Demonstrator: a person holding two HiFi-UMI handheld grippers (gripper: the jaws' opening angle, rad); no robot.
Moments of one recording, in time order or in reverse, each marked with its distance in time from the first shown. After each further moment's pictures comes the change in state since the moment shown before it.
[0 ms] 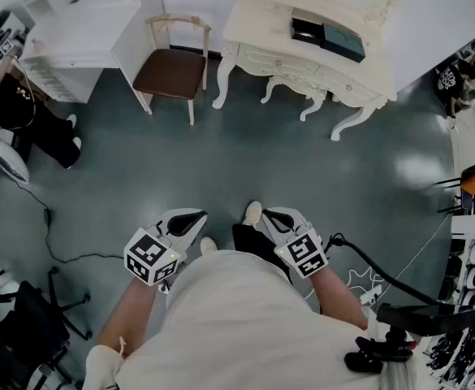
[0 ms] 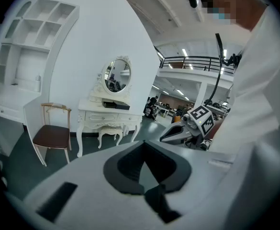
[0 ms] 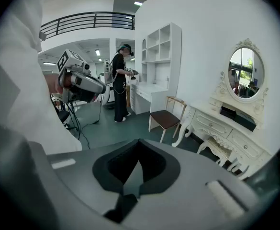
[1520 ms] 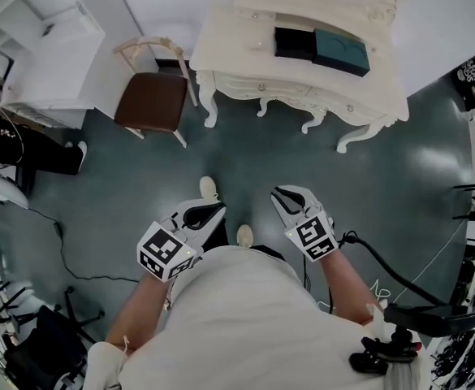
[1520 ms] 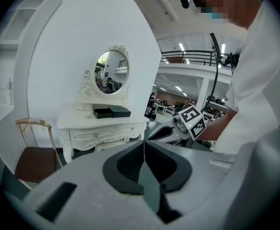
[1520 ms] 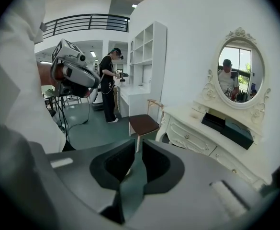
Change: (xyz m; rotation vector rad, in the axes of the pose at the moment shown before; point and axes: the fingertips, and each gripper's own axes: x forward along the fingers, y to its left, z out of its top) left arm 0.265 0.118 0.176 0.064 0.038 -0.023; right arm 0.073 -0.339 0.044 -0.030 -0.045 -0.022
